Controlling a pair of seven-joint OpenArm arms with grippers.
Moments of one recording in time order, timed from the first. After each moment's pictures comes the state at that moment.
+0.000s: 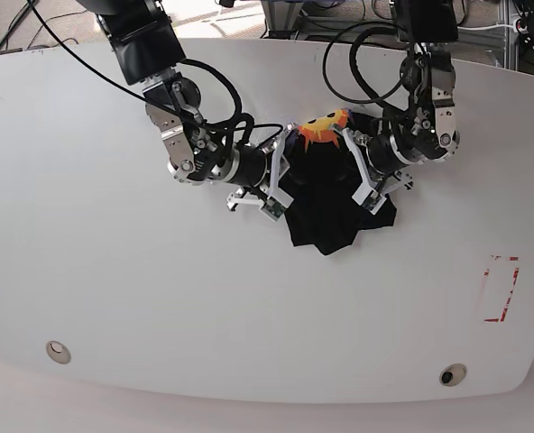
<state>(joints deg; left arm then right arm) 2.2 -3.9 -6.2 87.8 -15.0 -41.9 47.6 6.2 7.9 -22.8 82.6 22.8 34.5 -40.2</state>
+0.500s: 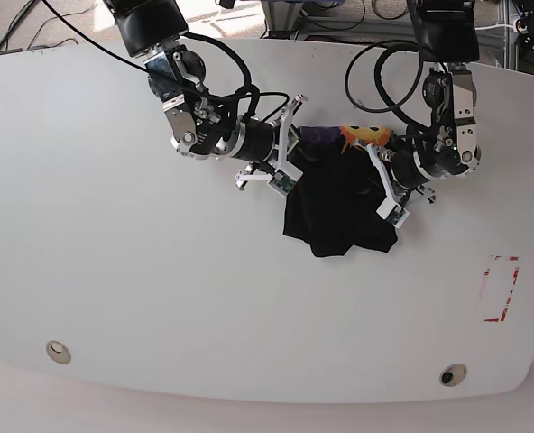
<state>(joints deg) -1.1 -9.4 -8.2 84.5 -15.5 -42.4 46.9 -0.9 7.5 -22.7 93.3 22.8 34.1 -43.1</state>
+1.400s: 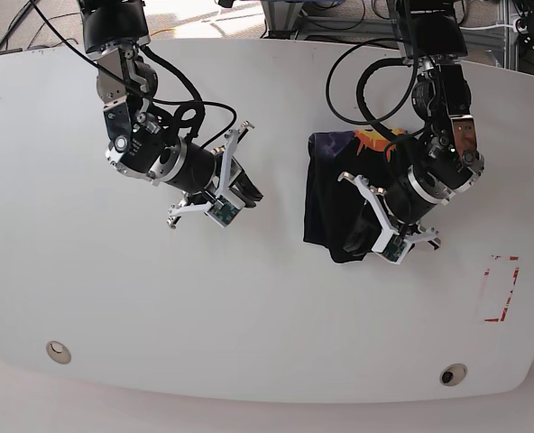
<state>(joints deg) -1.8 -1.3 -8.6 103.3 -10.4 -41.4 40.3 0.0 14.1 -10.8 109.7 23.2 35.0 -53.9</state>
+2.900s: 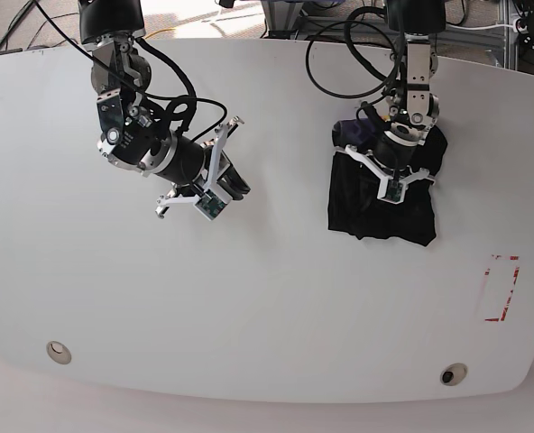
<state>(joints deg) 7.6 -3.2 -6.4 75.9 6.7 -18.5 0.1 -2.9 14.7 -8.2 109.7 23.2 35.5 -53.9</state>
